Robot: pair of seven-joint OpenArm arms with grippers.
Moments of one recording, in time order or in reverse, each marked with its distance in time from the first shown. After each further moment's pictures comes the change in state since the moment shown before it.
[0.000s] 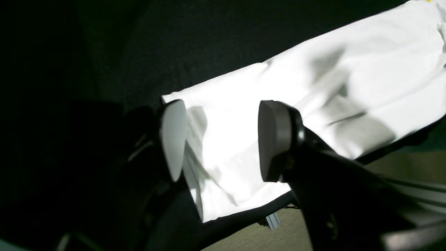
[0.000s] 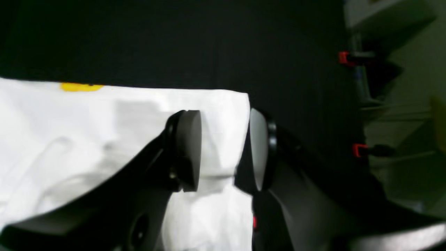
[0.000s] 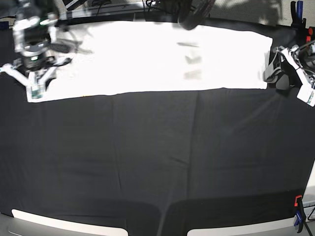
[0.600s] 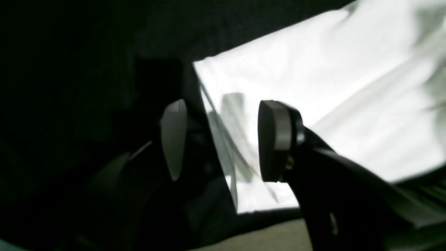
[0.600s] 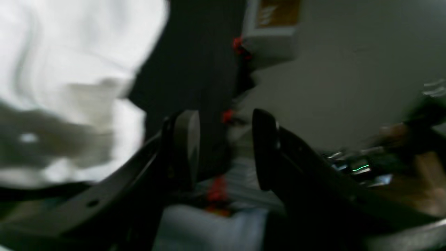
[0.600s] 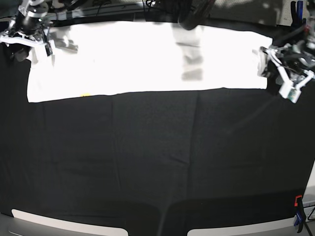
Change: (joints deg) left arm -0.9 -3.3 11.0 0.0 18.0 11.4 -3.7; right arm -13.4 13.5 -25.3 0.2 -45.7 -17.8 -23.8
